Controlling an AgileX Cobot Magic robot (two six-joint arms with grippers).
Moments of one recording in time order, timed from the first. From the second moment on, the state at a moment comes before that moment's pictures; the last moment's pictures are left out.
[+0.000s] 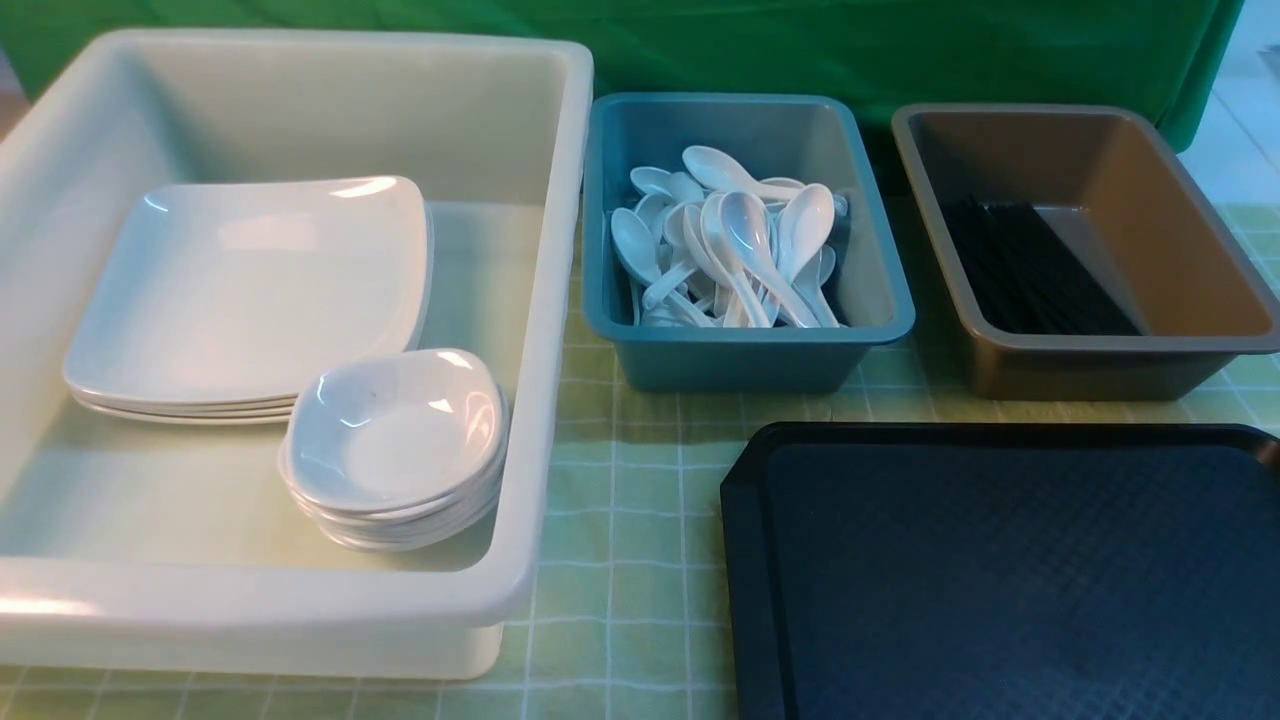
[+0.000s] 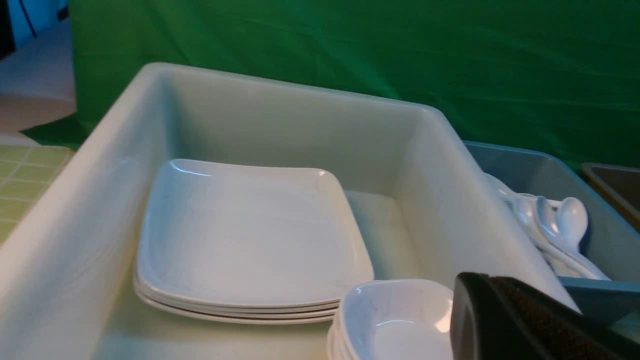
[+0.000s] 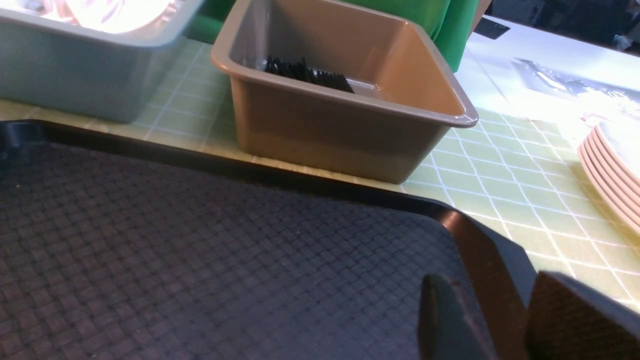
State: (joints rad) right arm 0.00 0.00 0.01 -0.10 0.22 -0.05; left arm 0.33 0.28 -0.52 -0.68 0.56 0.50
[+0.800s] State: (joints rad) right arm -0.01 0.00 0.01 -0.10 0.22 -0.05; left arm 0.22 0.19 -0.33 -0.24 0.36 0.13
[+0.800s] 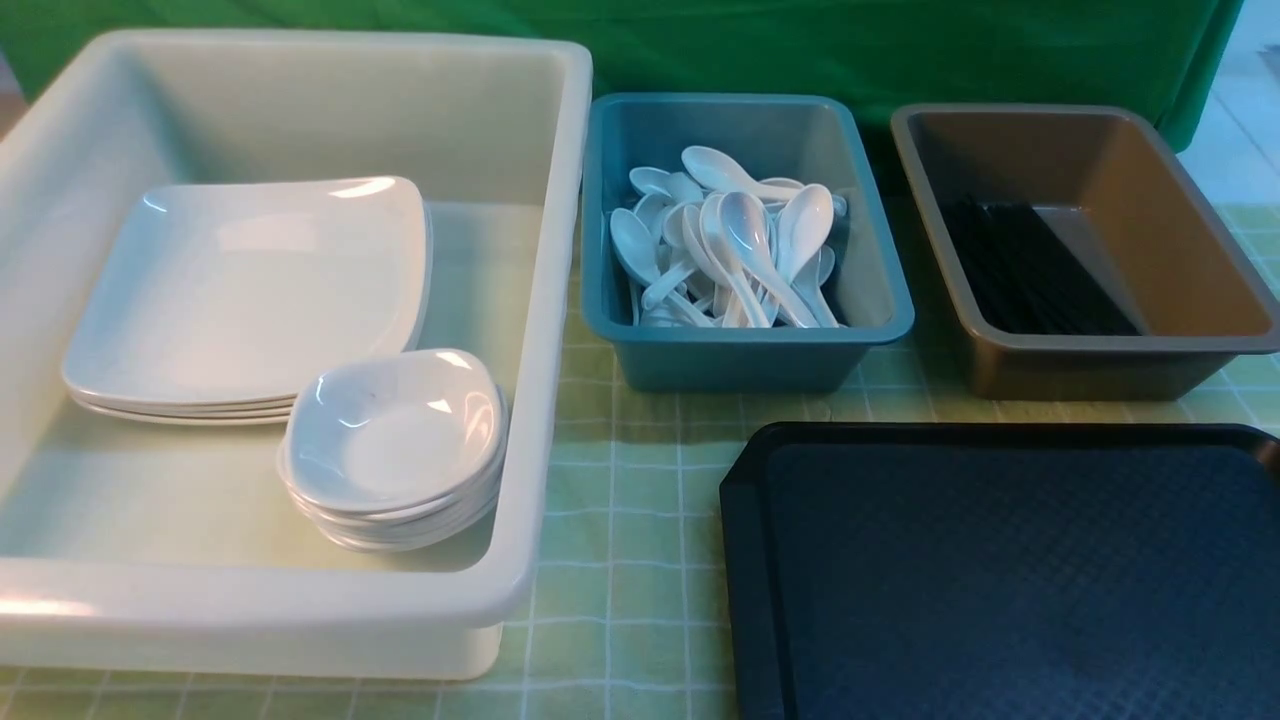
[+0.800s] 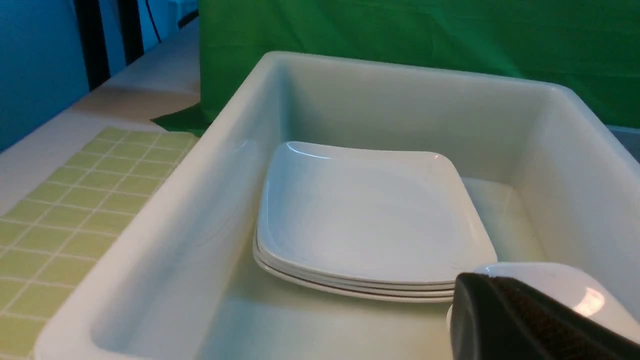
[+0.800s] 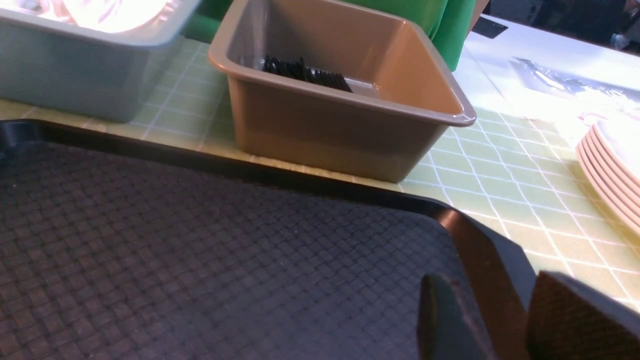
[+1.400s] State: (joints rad) right arm -0.01 0.00 0.01 -0.10 0.22 -0.05; left arm -0.03 0.00 0.01 -0.02 0.20 -0.06
